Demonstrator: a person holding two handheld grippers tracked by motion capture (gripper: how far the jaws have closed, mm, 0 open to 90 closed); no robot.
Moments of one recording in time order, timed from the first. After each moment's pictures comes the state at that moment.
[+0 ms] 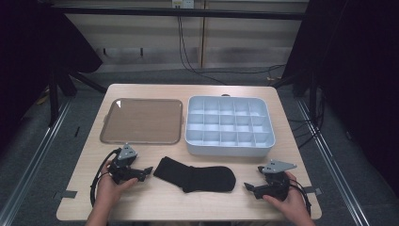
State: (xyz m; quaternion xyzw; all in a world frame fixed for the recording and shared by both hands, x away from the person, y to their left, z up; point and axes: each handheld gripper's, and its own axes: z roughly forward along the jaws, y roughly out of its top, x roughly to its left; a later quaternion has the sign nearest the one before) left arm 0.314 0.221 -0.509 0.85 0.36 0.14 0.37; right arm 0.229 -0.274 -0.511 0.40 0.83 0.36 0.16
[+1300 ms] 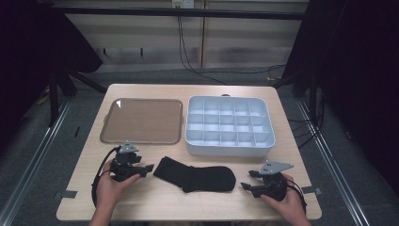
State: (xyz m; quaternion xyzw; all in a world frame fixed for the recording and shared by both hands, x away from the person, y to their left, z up) left arm 0.307 0.207 -0.480 0.82 0.42 0.09 0.36; right arm 0.226 -0.261 -0.505 0.37 0.84 0.38 0.12
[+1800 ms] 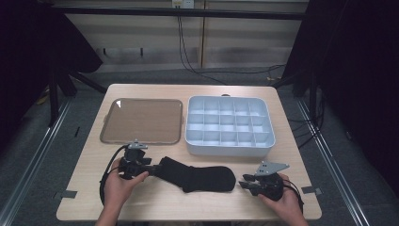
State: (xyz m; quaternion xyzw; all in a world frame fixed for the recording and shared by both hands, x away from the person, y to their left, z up) left arm 0.309 0.177 -0.470 0.84 0.43 0.05 0.33; right arm 0.226 -0.250 -0.502 0.35 0.85 0.37 0.12
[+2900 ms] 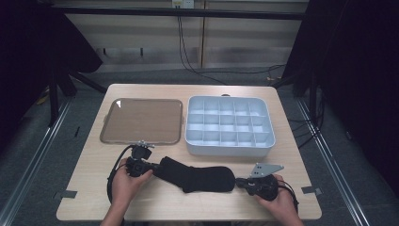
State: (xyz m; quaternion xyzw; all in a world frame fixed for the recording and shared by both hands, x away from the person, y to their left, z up) left arm 0.316 0.165 -0.477 0.84 0.46 -0.01 0.29; right arm 0.225 -0.237 -0.505 0.33 0.85 0.39 0.11
